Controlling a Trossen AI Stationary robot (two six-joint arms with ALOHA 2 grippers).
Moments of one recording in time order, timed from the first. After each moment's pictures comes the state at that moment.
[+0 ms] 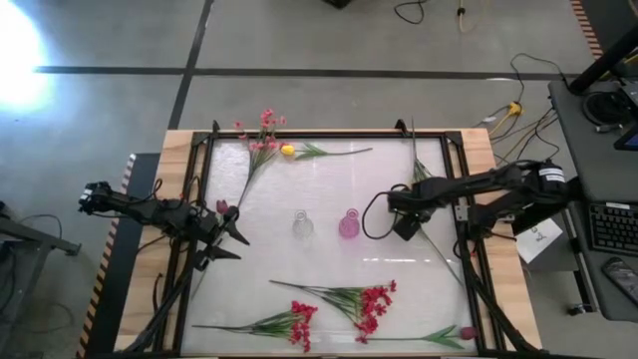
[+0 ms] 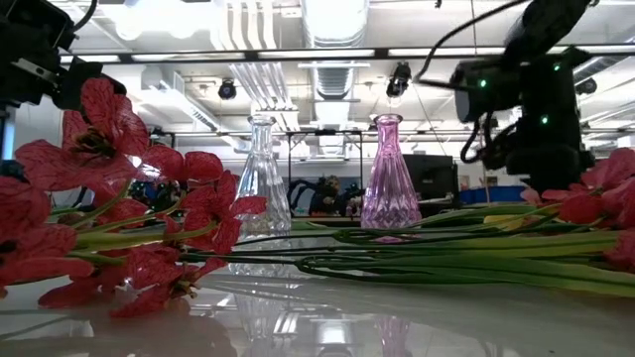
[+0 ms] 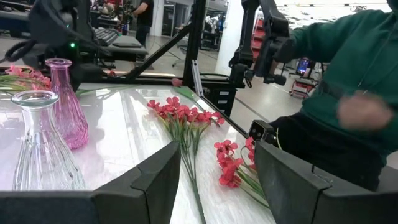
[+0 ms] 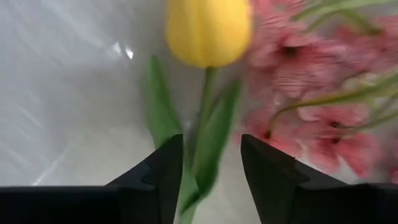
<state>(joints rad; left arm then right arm) -0.28 0.11 0.02 0.04 0.16 -0.17 -0.15 1.41 0.67 -0.89 0.03 0.64</state>
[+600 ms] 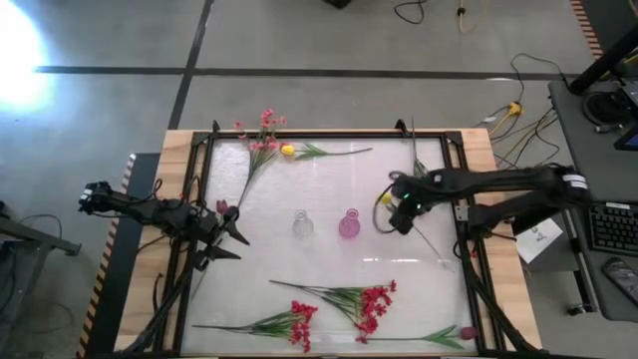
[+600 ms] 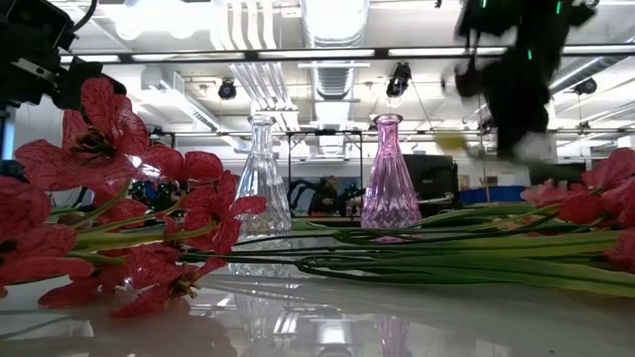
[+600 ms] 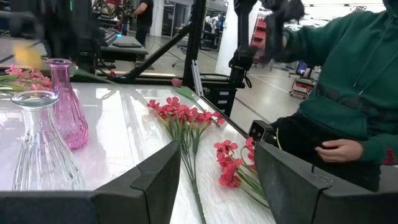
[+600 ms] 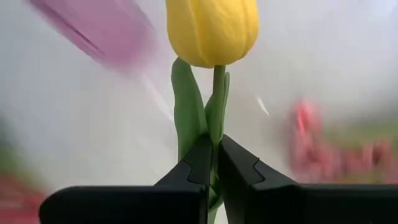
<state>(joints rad) -0.28 0.11 0.02 0.04 0.16 -0.17 -0.14 1.12 0.82 -0.82 0.01 0.51</state>
